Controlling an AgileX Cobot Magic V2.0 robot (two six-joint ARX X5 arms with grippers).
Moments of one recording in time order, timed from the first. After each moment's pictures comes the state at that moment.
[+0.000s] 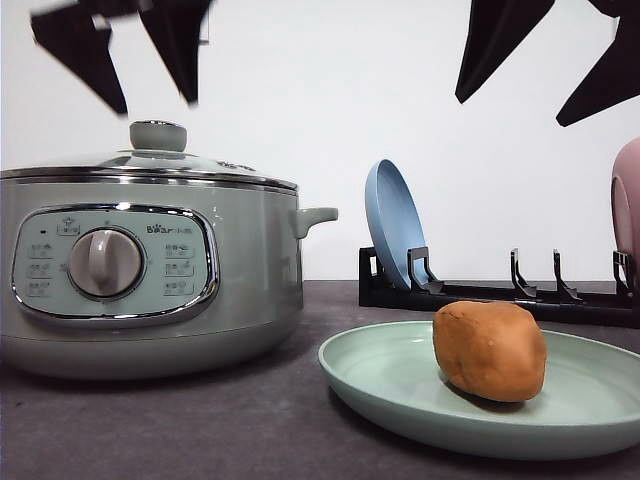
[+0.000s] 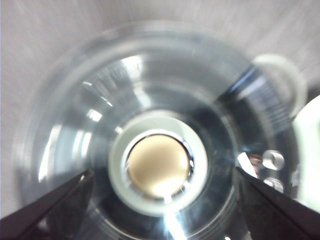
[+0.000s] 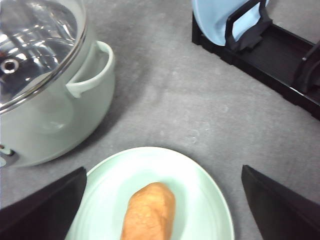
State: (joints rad) left_arx -0.43 1.54 1.63 -1.06 0.00 0.03; right_arx 0.66 0.93 0.81 -0.48 0.14 0.28
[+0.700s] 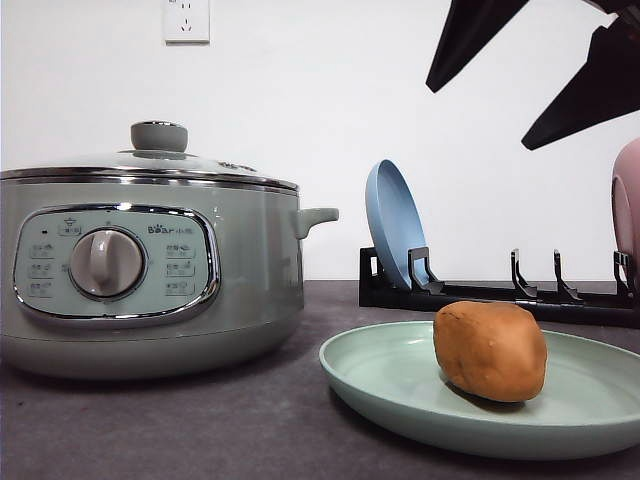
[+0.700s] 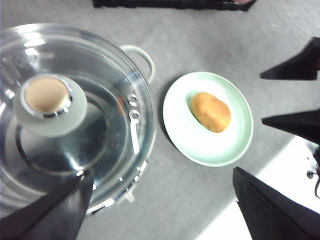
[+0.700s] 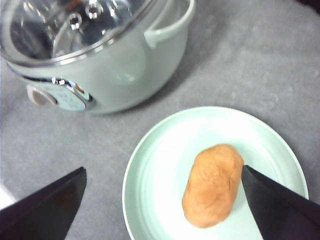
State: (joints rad) left_arx -0.43 1.25 1.64 -1.27 0.35 0.03; right_arx 0.66 0.93 0.81 -0.57 -0.14 0.28
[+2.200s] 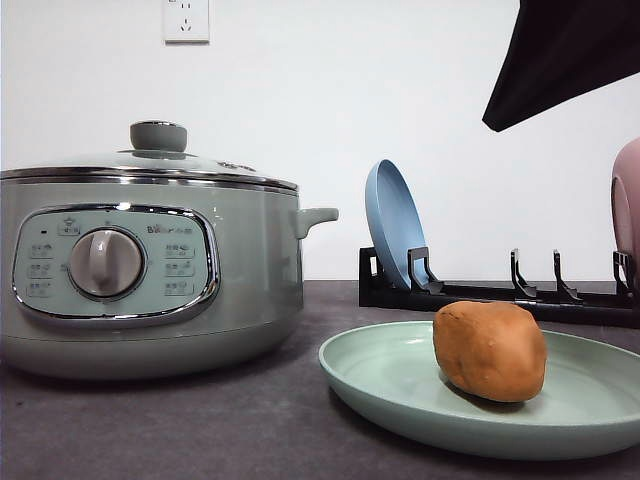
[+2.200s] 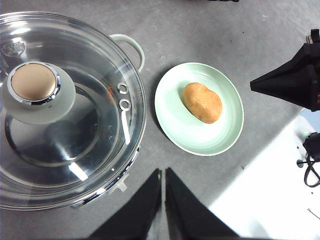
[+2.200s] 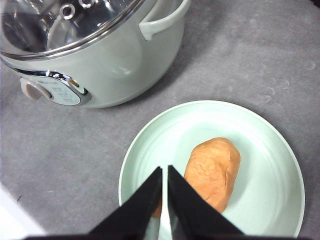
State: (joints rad) left_arx -0.43 1.23 1.64 -1.30 0.37 0.04; right_arx 0.66 0.93 0.81 -0.59 -0.13 0.28
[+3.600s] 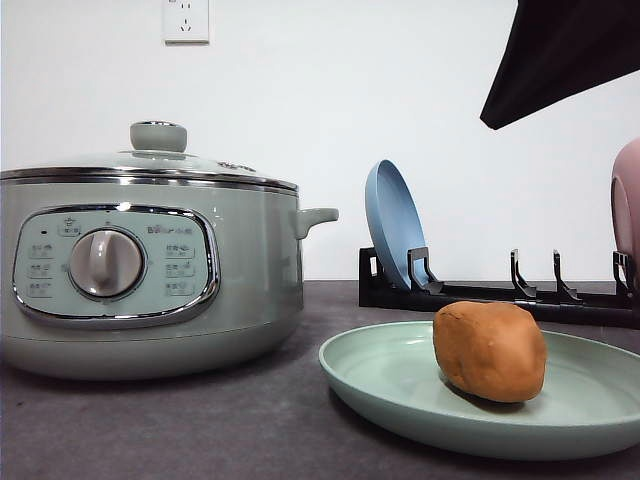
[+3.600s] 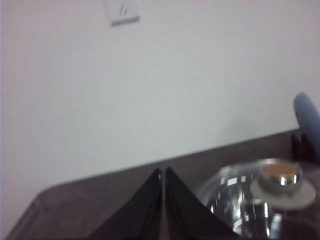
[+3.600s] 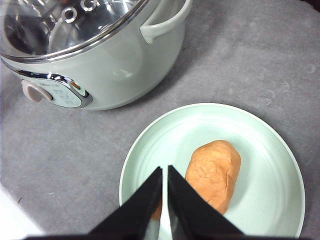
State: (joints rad) left_arx 0.03 0.22 0.39 -0.04 0.15 0.17; right_arx 0.66 0.93 0.81 -0.58 -0.13 0.28
